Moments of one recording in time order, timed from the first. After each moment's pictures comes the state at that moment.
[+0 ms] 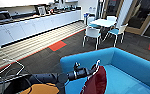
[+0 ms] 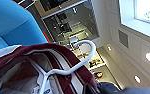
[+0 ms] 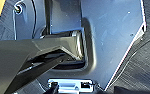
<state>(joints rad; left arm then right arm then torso) 0.35 2.63 -1.22 -0.38 -0.15 -0.21 -1.51 3.04 -2.61 0.51 0.15 -0.43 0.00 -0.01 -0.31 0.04</state>
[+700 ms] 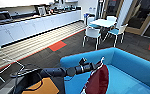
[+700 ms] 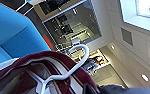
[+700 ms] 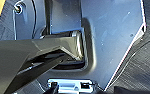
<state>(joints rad) 0.28 2.79 -1.43 -0.38 -0.12 -0.22 -1.51 3.04 -2.61 0.51 0.15 -0.43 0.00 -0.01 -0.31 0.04</state>
